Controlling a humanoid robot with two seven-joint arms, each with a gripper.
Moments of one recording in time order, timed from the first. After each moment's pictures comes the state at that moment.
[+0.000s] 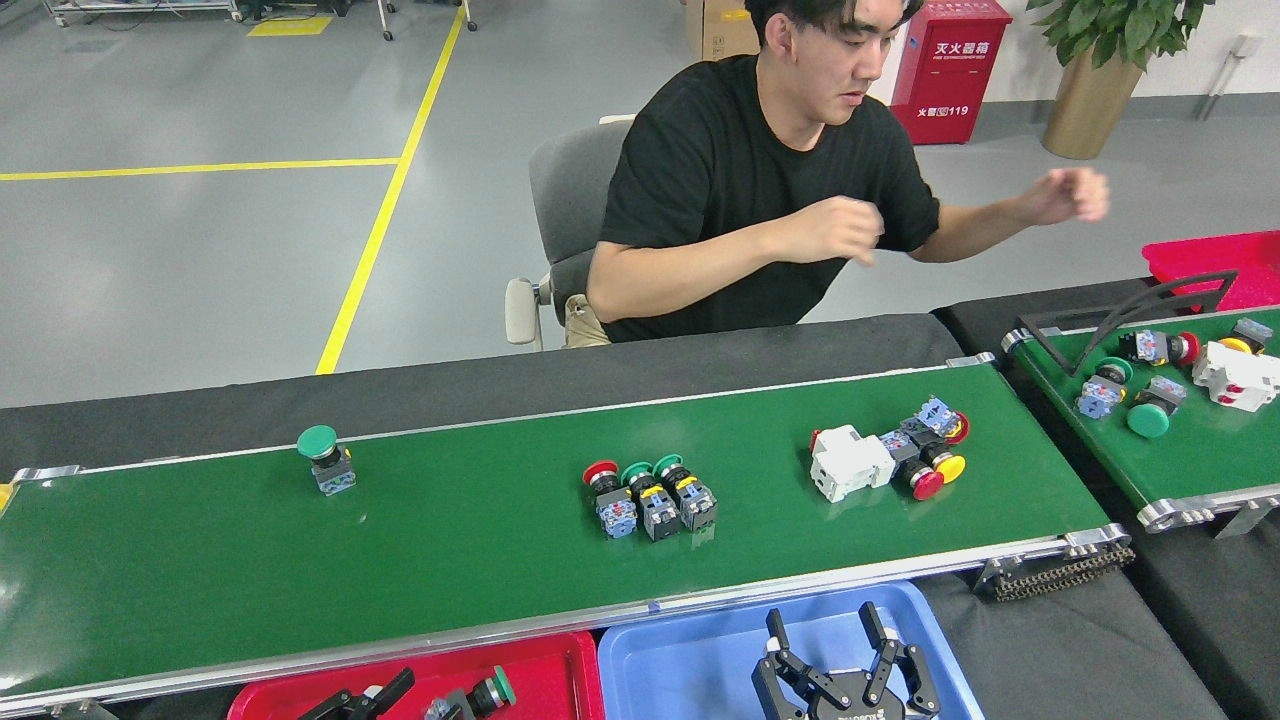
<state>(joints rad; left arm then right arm) 0.35 0.04 0.25 -1.75 -1.47 -0.78 -0.09 0.09 0.00 0.33 -1.58 1.31 0.14 -0.17</state>
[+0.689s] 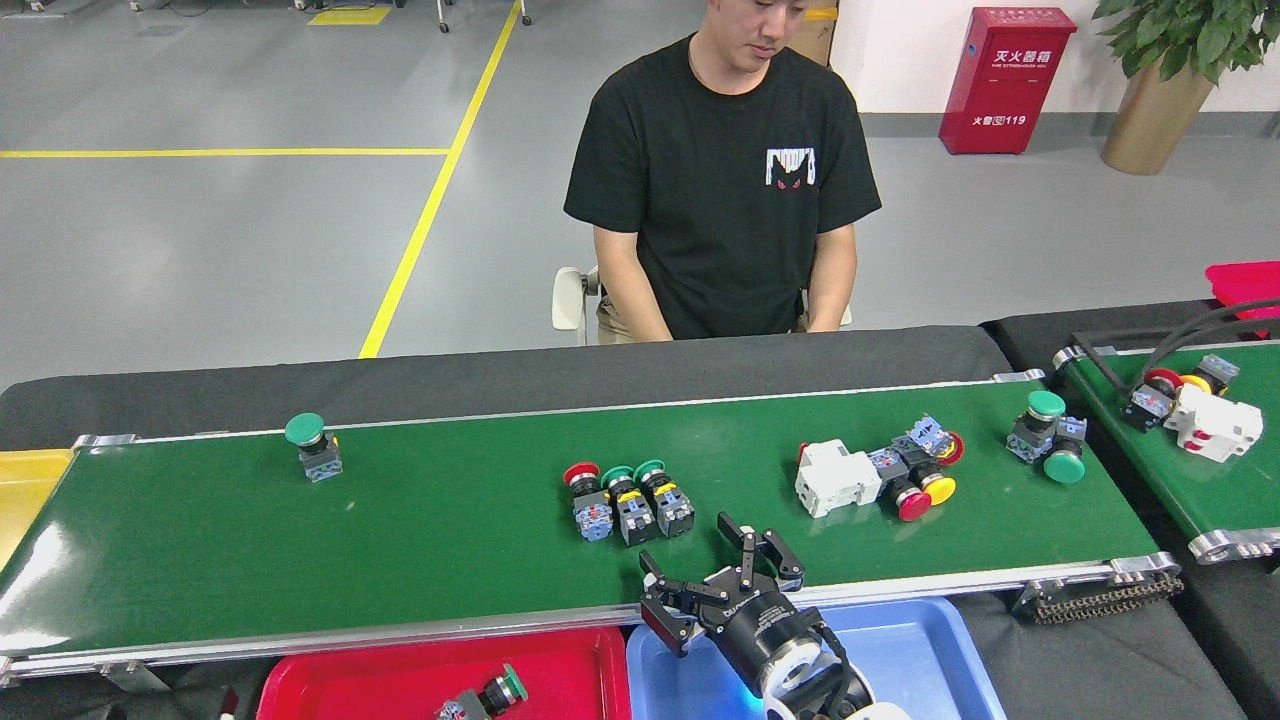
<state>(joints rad) 0.22 0.00 0.50 -1.69 -1.47 -0.37 -0.09 -0.31 0.10 0.50 -1.21 1.30 -0.10 0.08</state>
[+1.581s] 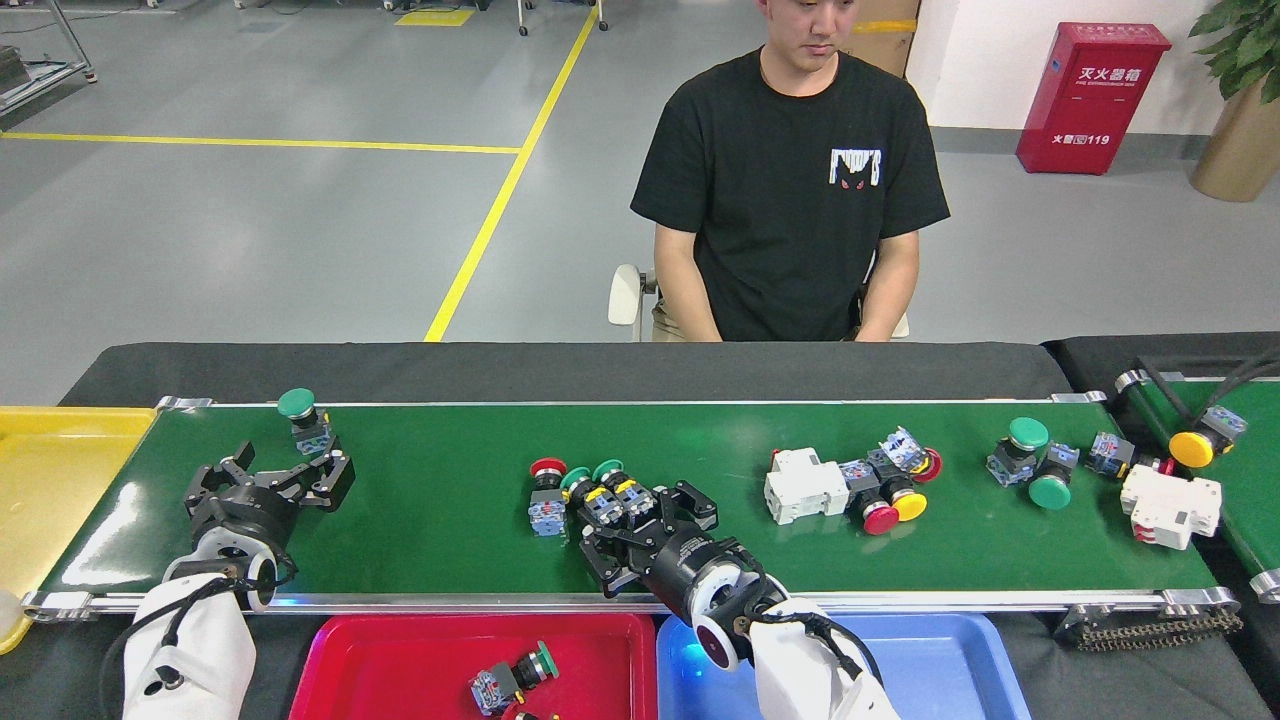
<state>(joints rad) -0.52 0.20 0.22 -0.78 -1.64 -0.16 -0.06 -0.50 0.16 0.61 -1.00 1.22 -0.23 0.07</state>
